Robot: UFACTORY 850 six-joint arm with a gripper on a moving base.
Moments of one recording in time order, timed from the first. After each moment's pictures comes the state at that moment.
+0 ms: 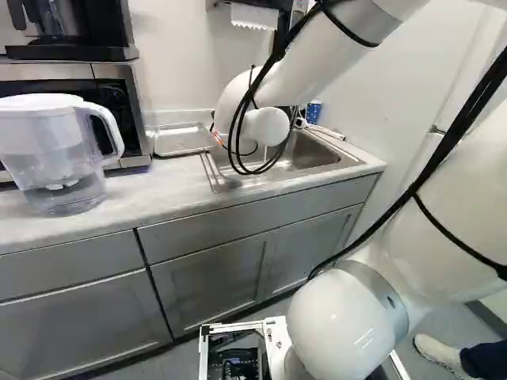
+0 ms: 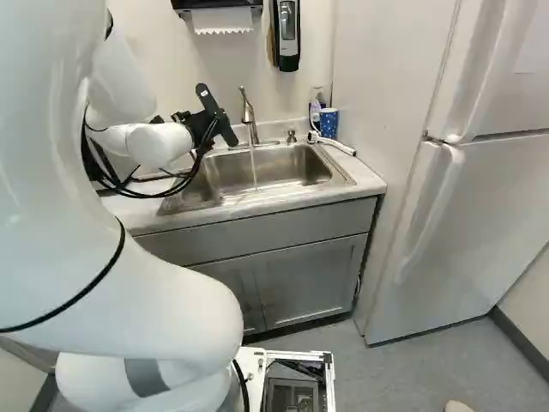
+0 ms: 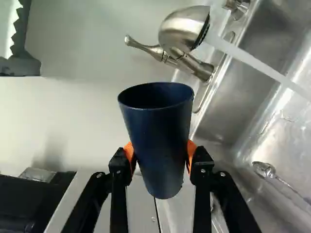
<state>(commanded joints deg) 20.7 9.1 -34.5 16.3 37.6 53.3</state>
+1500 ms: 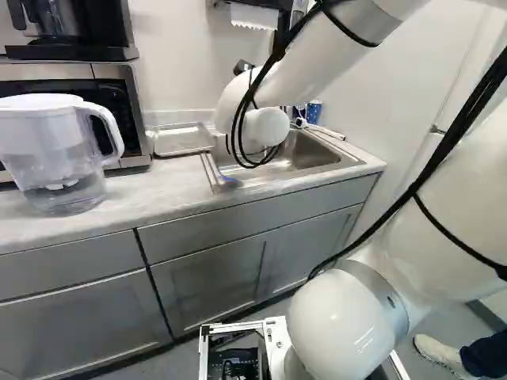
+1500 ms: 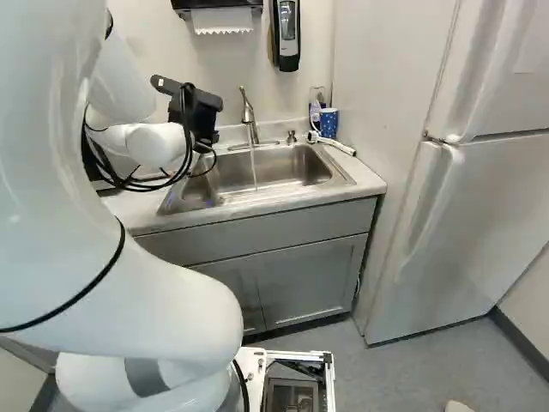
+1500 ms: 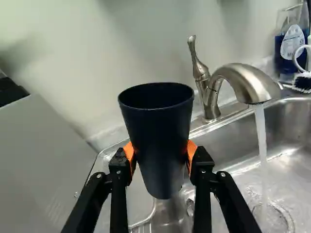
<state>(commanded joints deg) 20.7 9.1 -34.5 16.3 37.6 8.2</state>
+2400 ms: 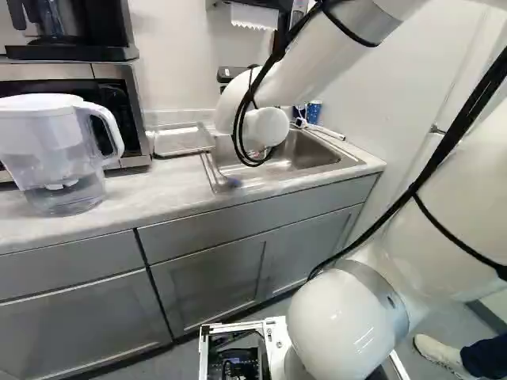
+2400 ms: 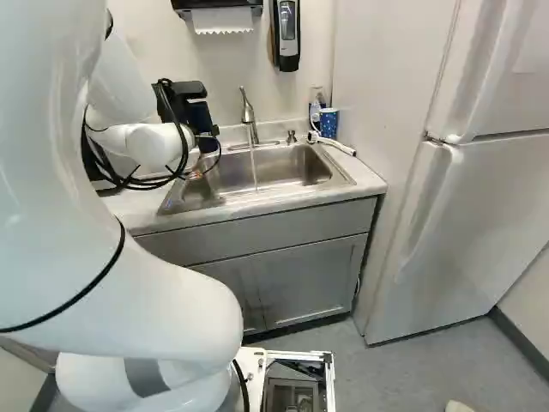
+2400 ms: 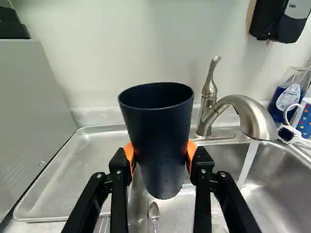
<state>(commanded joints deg) 20.7 9.1 -34.5 16.3 37.6 -11.0</state>
